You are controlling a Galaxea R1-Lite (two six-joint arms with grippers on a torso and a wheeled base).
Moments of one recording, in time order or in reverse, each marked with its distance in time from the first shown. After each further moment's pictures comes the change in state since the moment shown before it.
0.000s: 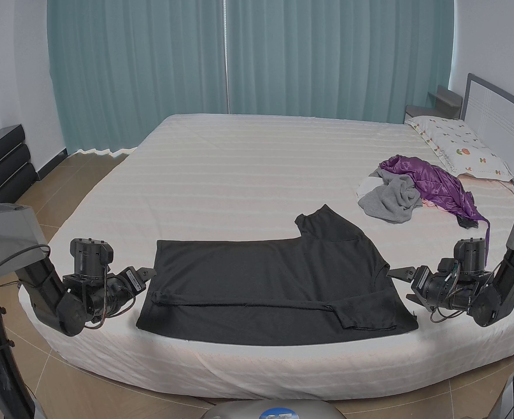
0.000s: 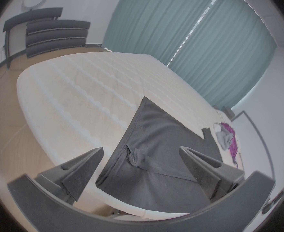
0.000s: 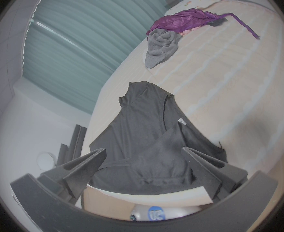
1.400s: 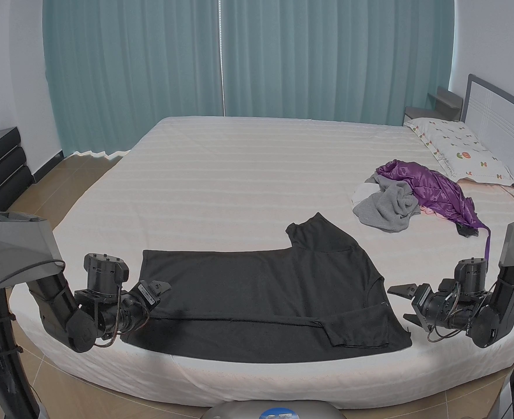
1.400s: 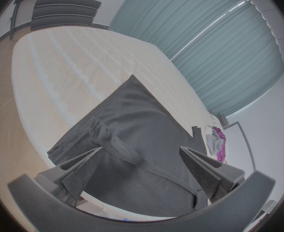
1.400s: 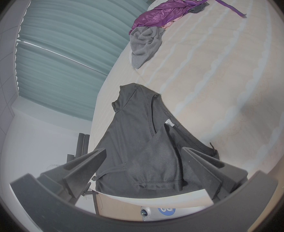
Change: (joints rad) left arm -0.094 0.021 0.080 -0.056 -0.028 -0.227; right arm 0.014 0.060 0.179 -0.224 0.008 0.144
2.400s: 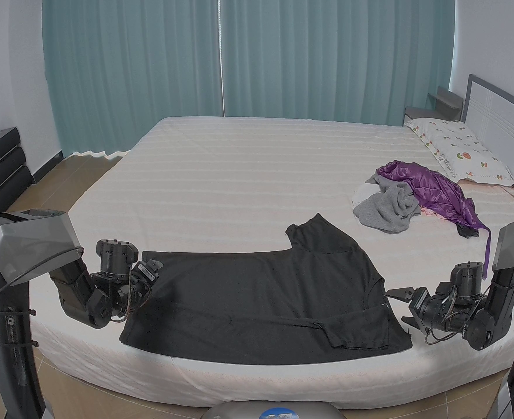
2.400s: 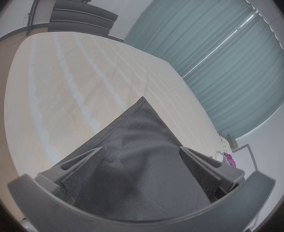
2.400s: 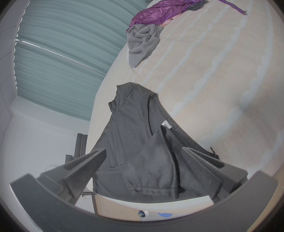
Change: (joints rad) left arm 0.064 0.166 -0.267 0.063 0.143 -0.069; right arm 0.004 0.059 -0.003 -0.047 -0.009 -0.002
